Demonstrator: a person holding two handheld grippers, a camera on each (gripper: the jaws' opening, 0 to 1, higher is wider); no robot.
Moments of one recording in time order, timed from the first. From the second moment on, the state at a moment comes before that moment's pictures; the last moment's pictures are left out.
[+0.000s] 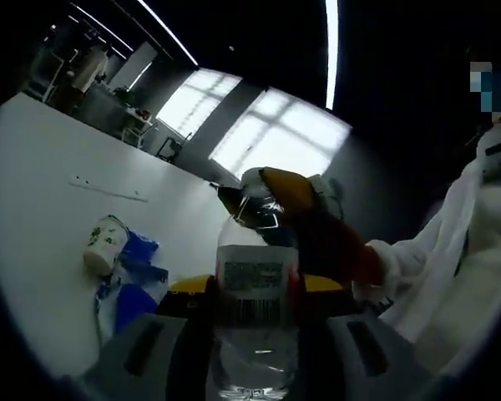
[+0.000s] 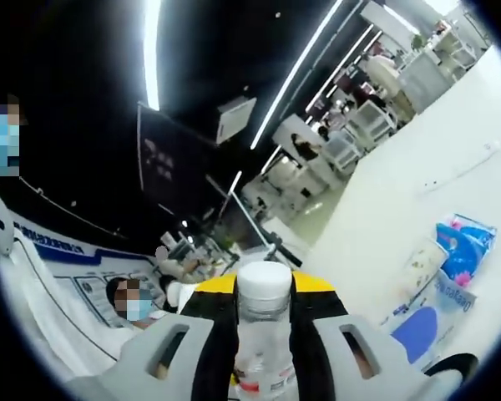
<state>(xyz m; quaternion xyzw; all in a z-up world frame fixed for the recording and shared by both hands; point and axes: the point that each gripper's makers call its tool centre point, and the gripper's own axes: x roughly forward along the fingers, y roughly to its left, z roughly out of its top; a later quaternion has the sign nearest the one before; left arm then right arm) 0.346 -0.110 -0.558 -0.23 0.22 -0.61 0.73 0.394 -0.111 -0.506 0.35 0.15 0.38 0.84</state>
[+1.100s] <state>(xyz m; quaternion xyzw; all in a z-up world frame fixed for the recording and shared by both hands) 0.367 -0.019 -0.562 0.06 0.10 -0.34 0.93 0.406 -0.079 -0.493 0.23 0.15 0.38 0.88</state>
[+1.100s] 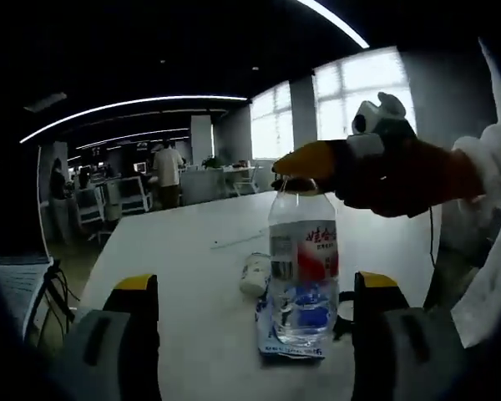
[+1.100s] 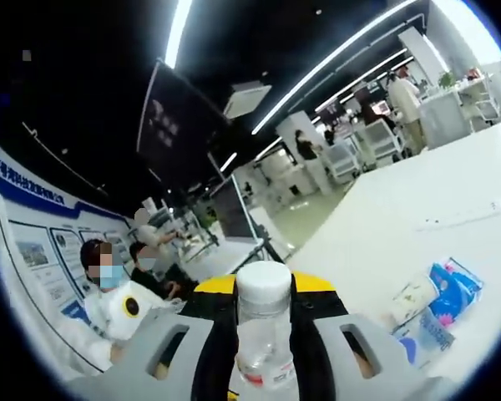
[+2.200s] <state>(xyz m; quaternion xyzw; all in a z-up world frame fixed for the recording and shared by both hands) 0.320 -0.016 -0.607 0.14 0.06 -0.31 0.94 0.427 -0.073 -0.517 0.17 0.21 0.36 0.89</state>
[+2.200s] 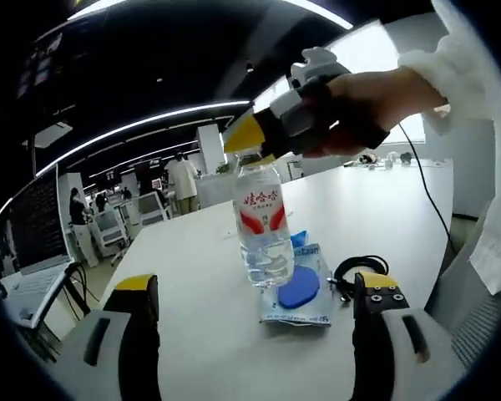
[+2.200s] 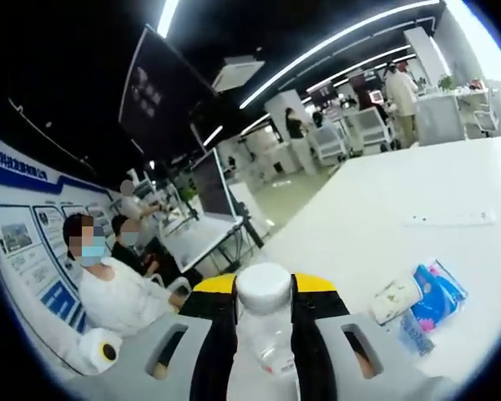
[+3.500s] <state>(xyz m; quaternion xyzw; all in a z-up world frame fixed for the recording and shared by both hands) 0.312 -0.017 -0.622 0.11 0.10 -0.34 0.93 0.497 -0.050 -0.555 0.09 0.21 0.39 0.89</state>
